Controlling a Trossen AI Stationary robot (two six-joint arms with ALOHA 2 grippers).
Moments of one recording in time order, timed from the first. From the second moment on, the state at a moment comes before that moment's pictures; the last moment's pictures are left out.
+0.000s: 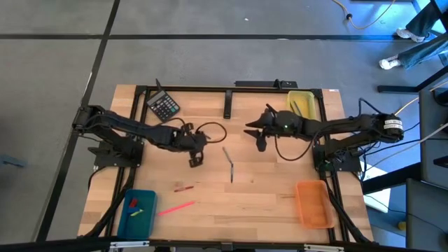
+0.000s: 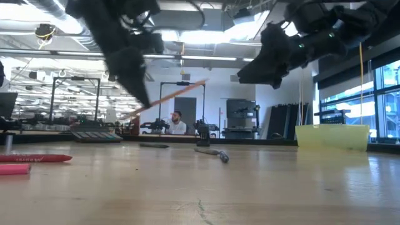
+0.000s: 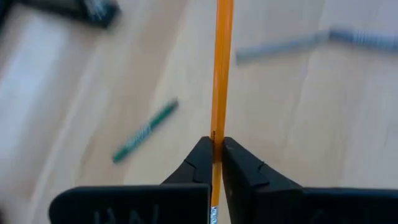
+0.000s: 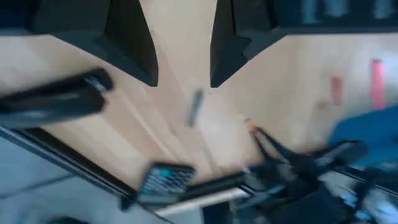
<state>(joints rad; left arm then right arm) -0.07 1.45 0.88 -0.47 -0.36 -0.29 -0.19 1.28 0.51 0.43 -0.02 0.18</state>
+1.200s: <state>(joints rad) -0.05 1.45 0.93 0.20 -0.29 -0.20 -0.12 1.49 0.63 0.97 -0.22 0.10</state>
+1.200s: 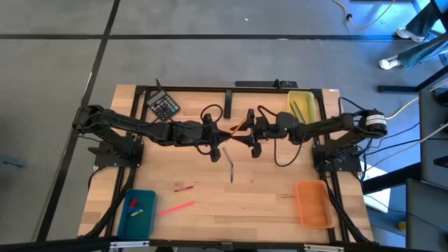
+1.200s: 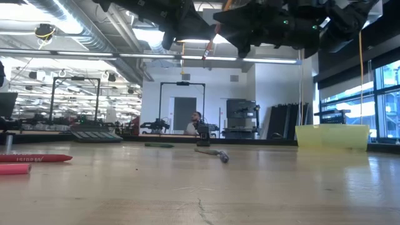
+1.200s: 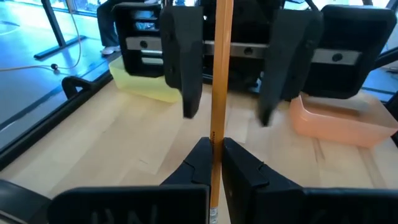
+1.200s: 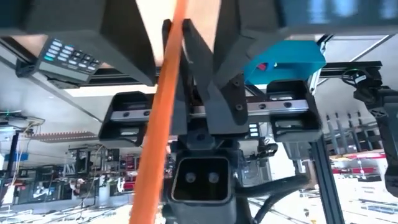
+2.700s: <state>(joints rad) -0.04 1.45 0.82 0.04 -0.28 -0.30 -0.81 1.37 0.96 -0.90 0.50 0.22</state>
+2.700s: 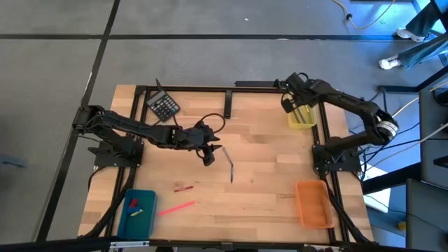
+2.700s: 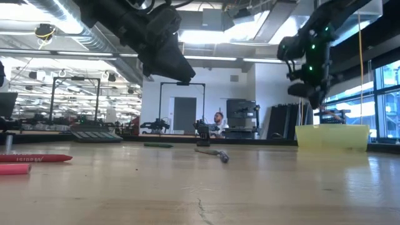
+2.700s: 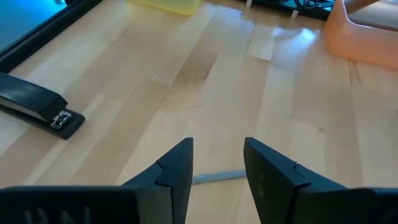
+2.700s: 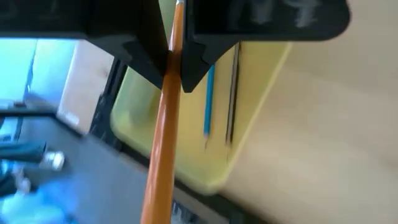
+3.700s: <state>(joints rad) -0.12 1.45 0.82 -0.05 -0.32 -0.29 -0.77 1.45 0.96 -0.92 0.51 0.23</state>
